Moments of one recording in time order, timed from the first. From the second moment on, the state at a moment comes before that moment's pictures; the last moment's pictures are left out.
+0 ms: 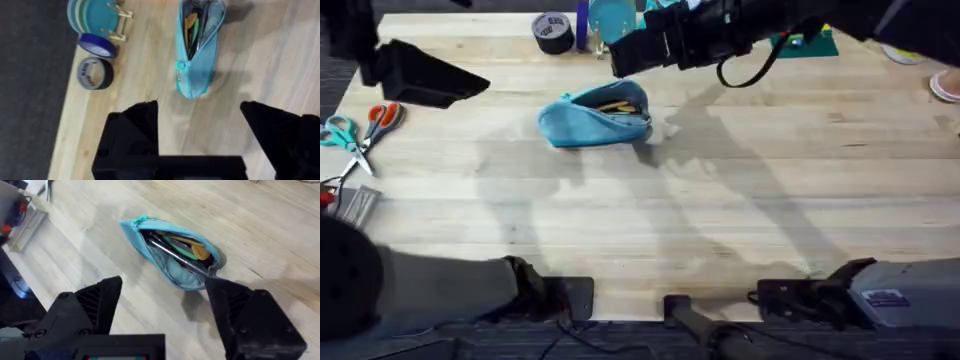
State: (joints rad) left arm 0.44 1.54 1.86 -1.69 0.64 1.75; right arm 0.56 1.58 1.43 -0.67 -0.36 0.21
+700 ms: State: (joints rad) left arm 0.52 1.68 1.65 -1.69 0.70 1.97; right arm 0.56 1.58 1.43 -0.67 -0.36 0.21
